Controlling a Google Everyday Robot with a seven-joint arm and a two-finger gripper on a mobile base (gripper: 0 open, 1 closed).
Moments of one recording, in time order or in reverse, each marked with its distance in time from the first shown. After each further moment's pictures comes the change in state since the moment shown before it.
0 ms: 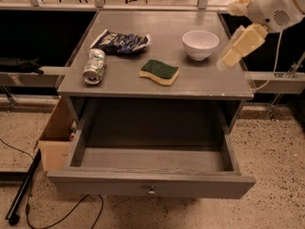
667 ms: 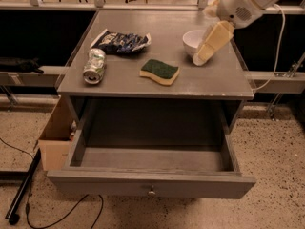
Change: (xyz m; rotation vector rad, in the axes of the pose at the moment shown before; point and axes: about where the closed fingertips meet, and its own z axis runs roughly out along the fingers) arm -0.018 -0.026 0.058 -0.057 0.056 0.015
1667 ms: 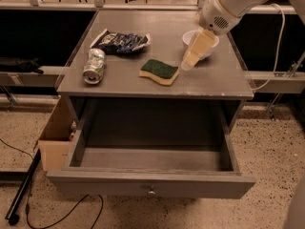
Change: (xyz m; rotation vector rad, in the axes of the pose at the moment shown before) arm 0.003 -0.012 0.053 -0.031 0.080 0.015
